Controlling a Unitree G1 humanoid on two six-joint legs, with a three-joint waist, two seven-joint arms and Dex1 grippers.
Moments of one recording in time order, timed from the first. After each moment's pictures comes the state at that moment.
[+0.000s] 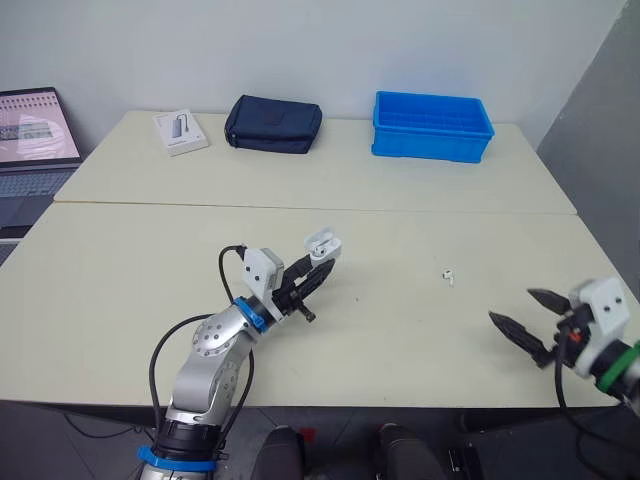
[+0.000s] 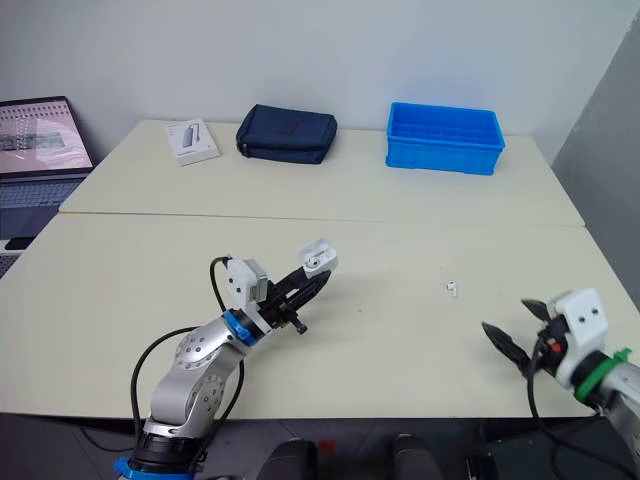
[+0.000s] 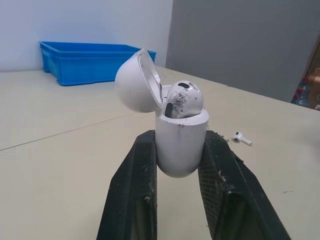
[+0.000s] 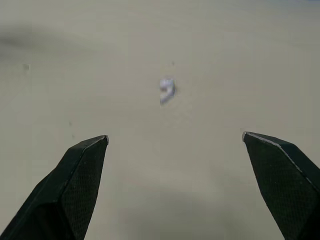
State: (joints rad) left arm -0.16 0.27 -0.03 -0.15 -0.37 0.13 -0.67; right arm 0.36 -0.69 -0.52 -0.52 0.50 0.59 0.70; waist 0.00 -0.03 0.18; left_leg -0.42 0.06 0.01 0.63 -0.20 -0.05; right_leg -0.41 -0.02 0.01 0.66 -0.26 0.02
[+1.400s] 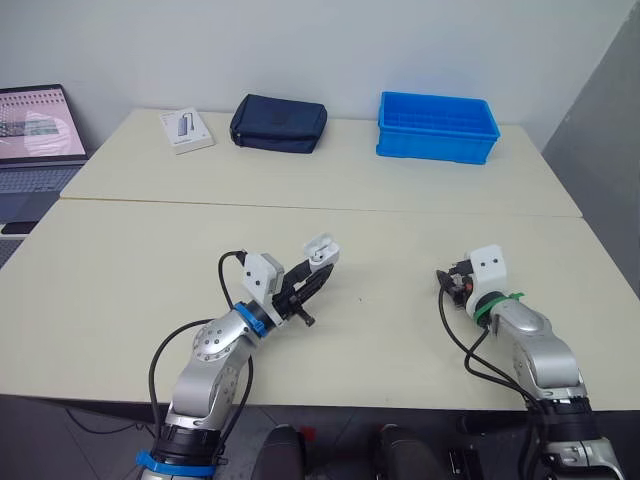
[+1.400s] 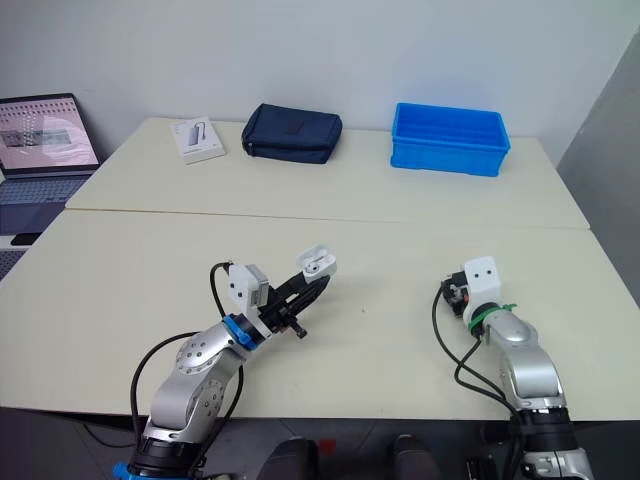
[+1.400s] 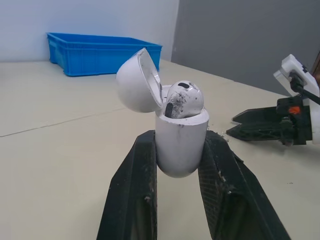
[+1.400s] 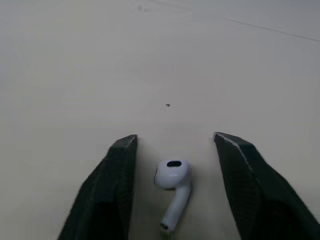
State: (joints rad) left arm -0.14 0.26 -0.05 -0.15 -0.37 0.13 -0.65; right arm -0.23 -0.38 -0.05 -0.08 0.14 0.56 0.28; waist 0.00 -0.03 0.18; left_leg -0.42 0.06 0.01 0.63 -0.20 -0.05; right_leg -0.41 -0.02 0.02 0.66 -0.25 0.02
